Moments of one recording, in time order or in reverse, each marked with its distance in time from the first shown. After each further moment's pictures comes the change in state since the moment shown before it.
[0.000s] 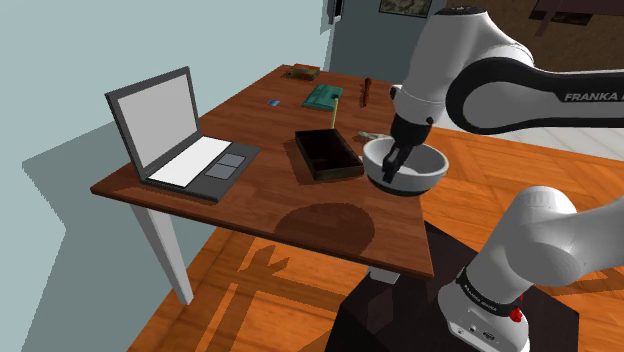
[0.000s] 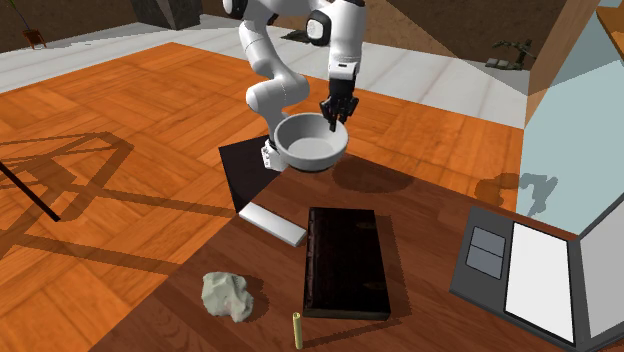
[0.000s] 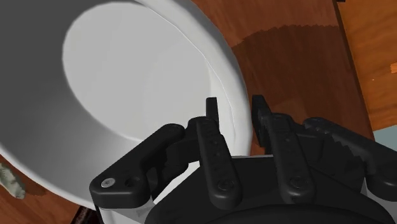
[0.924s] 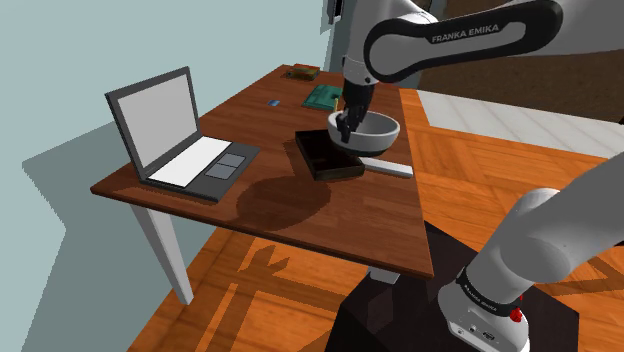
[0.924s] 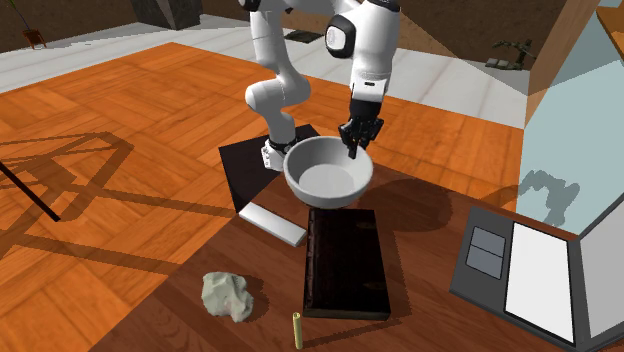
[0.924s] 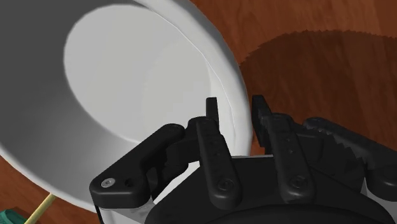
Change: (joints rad) arm -0.116 0.525 -0.057 0.424 -0.104 0.106 -0.081
